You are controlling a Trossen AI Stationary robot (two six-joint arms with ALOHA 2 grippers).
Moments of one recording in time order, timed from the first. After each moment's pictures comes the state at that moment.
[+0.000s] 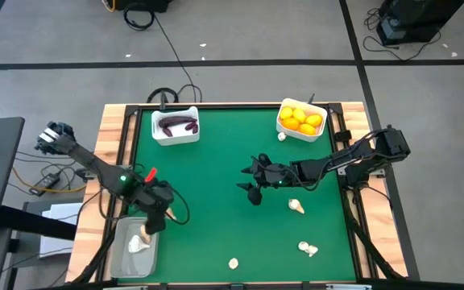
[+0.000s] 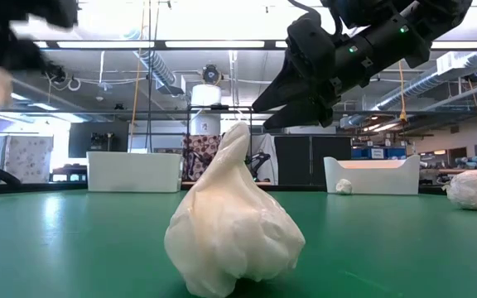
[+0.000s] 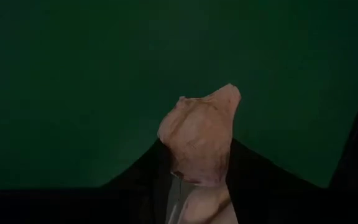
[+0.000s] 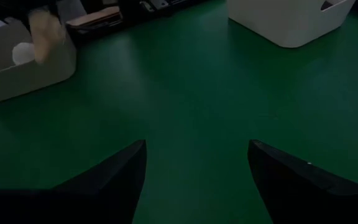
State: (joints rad) left arm -0.55 1.17 0.93 -1.02 -0.03 -0.88; right arm 0.13 1.58 0.74 0.33 0.29 0.41
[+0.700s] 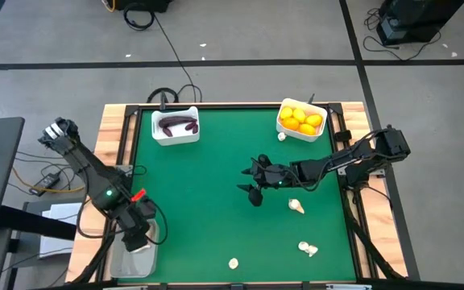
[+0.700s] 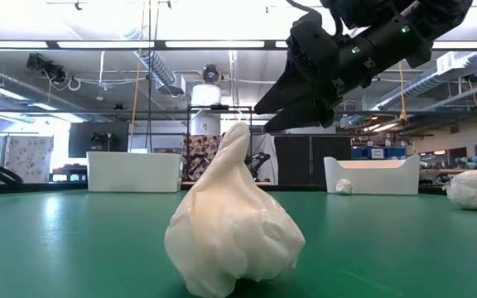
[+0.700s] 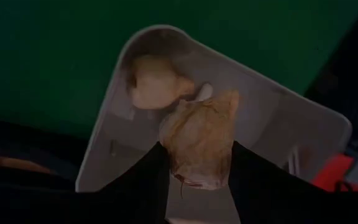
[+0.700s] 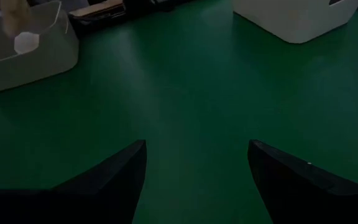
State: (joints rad) left arm -0.81 1.17 0.92 -1.07 0.20 -1.29; right arm 0.13 1.58 0.74 0.31 0.27 0.40
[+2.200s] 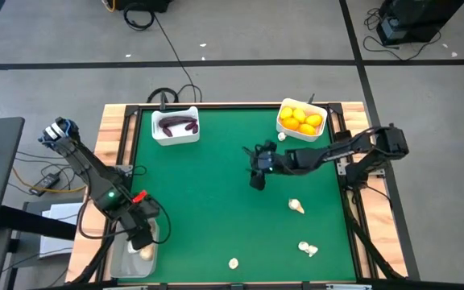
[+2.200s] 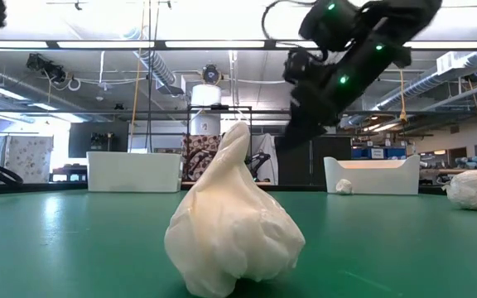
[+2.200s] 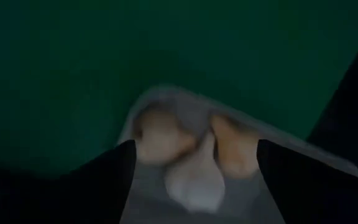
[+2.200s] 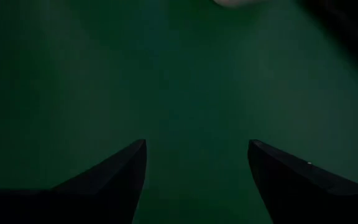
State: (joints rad) left arm -0.82 1.17 0.87 -0.99 0.03 -1.29; right arm -0.02 1.58 0.83 -0.05 0.36 0.17
